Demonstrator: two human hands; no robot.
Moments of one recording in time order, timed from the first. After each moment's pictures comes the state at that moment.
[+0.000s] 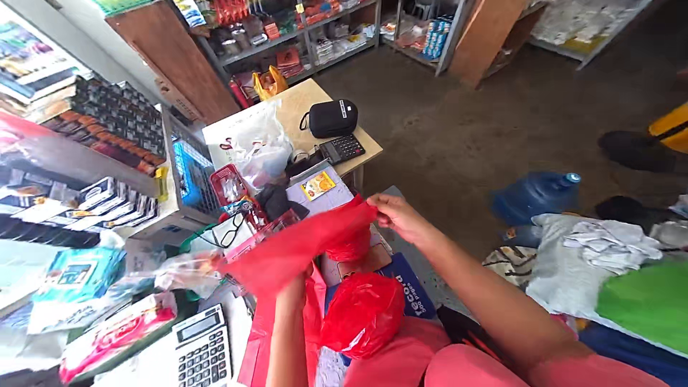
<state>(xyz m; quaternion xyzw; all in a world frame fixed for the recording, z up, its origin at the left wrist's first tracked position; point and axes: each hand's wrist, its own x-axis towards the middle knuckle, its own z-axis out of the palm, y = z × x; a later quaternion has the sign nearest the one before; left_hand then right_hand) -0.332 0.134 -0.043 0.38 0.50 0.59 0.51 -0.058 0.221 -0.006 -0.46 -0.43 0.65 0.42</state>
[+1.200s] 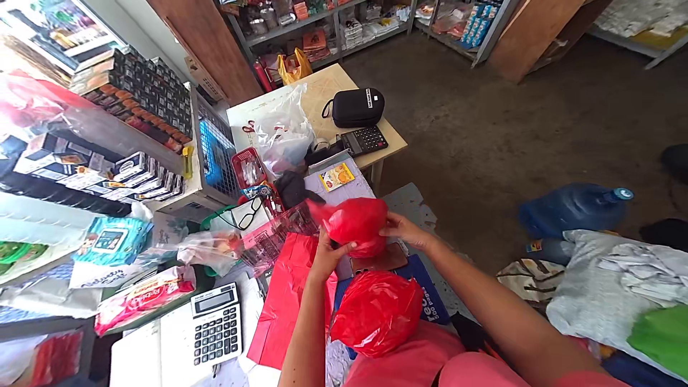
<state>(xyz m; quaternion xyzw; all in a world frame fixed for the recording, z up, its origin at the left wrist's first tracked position) -0.324 0.182 -0.136 0.51 0.50 0.45 0.53 -0.054 0.235 -0.128 -0.38 -0.54 0.67 0.34</state>
